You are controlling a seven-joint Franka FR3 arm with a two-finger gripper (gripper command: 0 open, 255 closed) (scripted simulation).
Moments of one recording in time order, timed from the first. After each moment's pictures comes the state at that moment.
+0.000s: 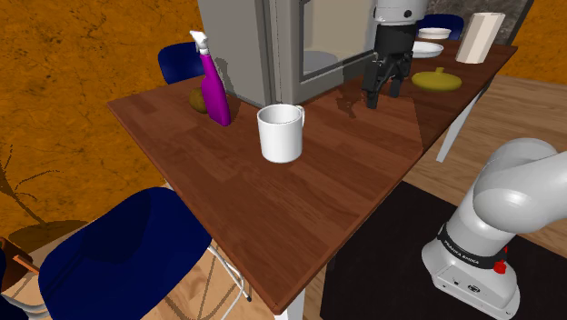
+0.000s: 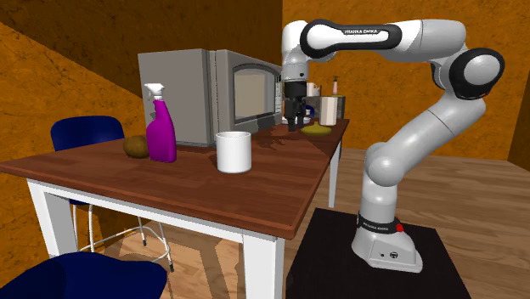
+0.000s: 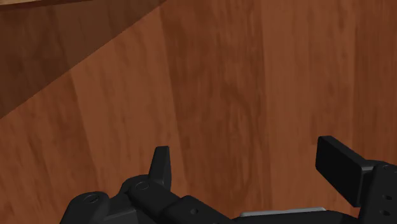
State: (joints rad) arm 0.00 -0.80 0.07 -2.35 0.07 1.50 0.12
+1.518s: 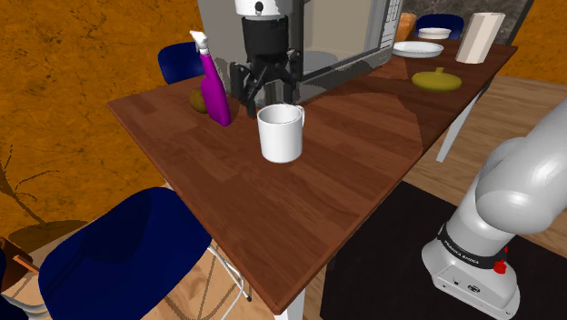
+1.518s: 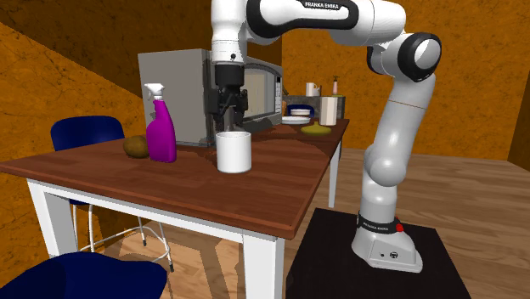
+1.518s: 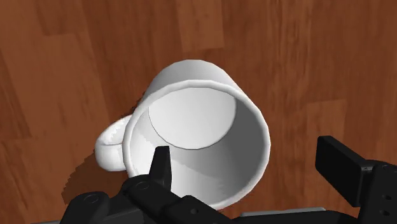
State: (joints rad) arm 0.06 -0.24 0.49 -1.82 0.09 1.64 0.59
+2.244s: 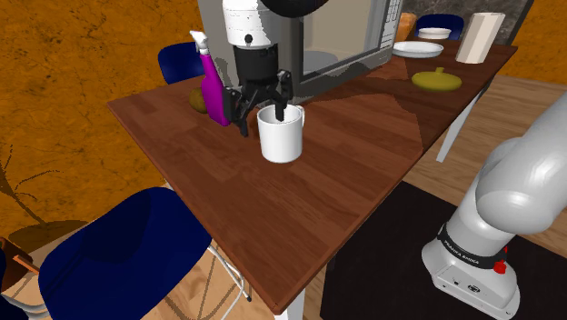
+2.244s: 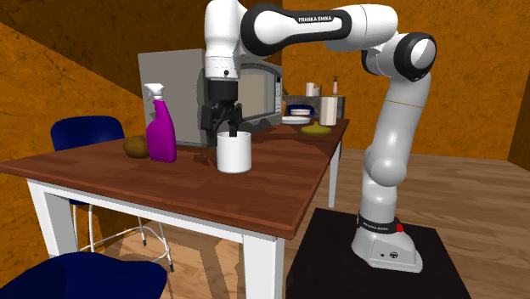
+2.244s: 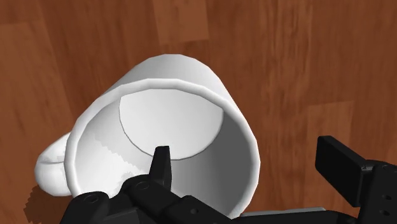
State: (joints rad) arm 0.06 -0.19 0.52 -1.87 0.07 1.74 0.62
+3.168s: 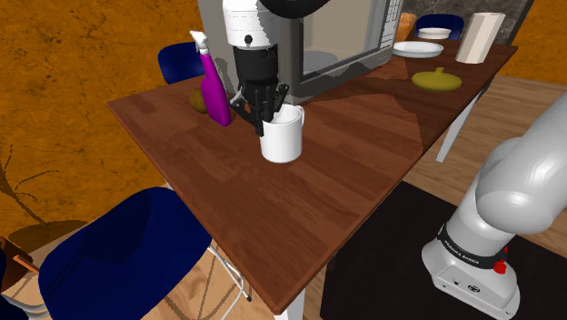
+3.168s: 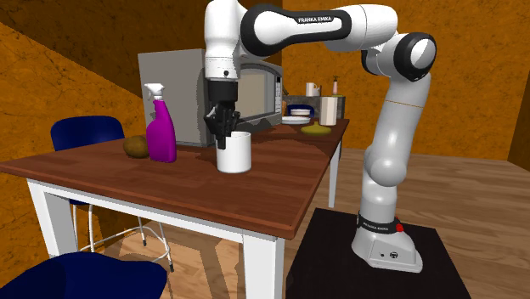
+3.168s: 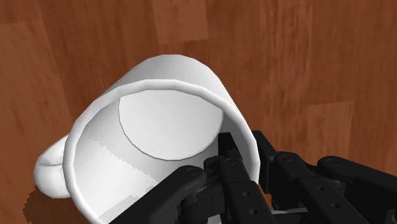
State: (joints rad) arm 0.06 -0.19 0.52 -1.88 0.07 1.74 0.62
